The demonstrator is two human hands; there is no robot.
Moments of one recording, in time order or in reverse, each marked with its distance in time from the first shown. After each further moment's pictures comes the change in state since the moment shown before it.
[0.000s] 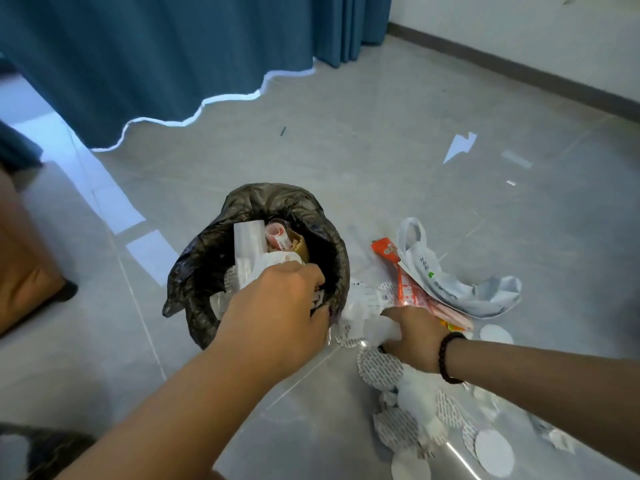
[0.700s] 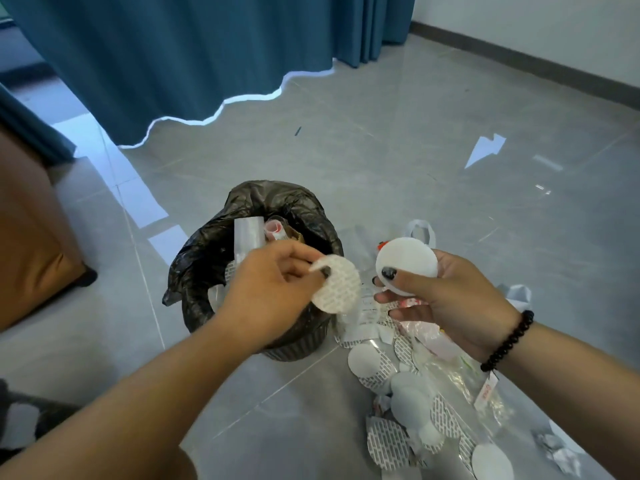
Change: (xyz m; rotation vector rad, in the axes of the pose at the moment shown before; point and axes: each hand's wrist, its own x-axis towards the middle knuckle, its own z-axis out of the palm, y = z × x) left_hand 0.017 0.007 0.011 -0.844 0.091 -0.265; right_hand -0.042 -0.042 -0.081 1.192 0.069 0.049
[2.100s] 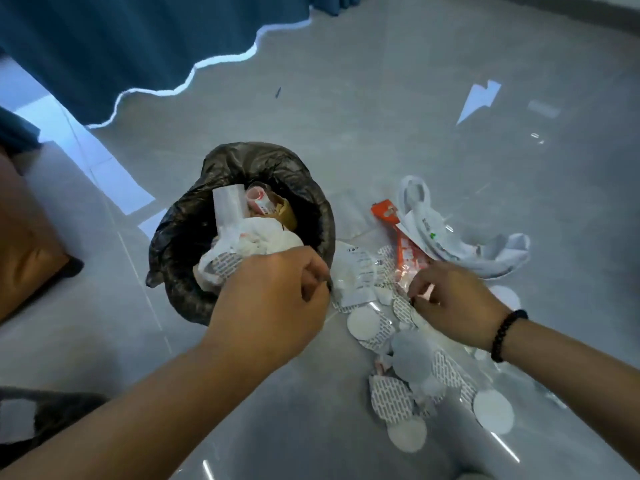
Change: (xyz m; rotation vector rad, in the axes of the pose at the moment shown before) left_hand -0.027 -0.014 0.013 0.689 -0.030 0.241; right_hand 0.015 0.087 -0.052 -1.163 0.044 -0.225
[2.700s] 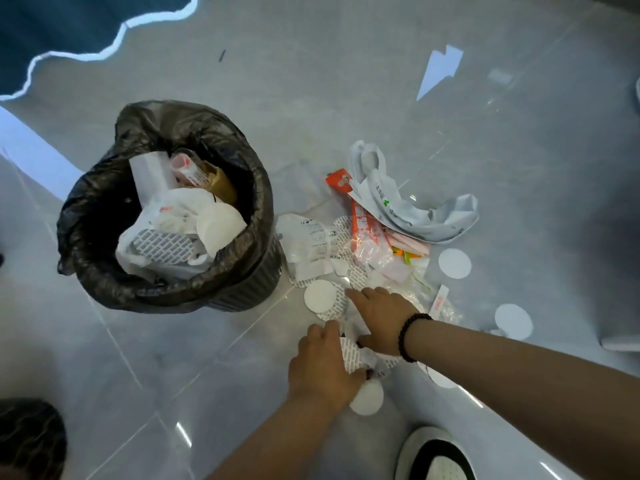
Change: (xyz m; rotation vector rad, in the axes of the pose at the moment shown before) left_hand -0.046 -0.003 0.211 0.038 -0.495 -0.207; right_hand -0.009 0.042 0.089 -0.387 -0.421 -0.024
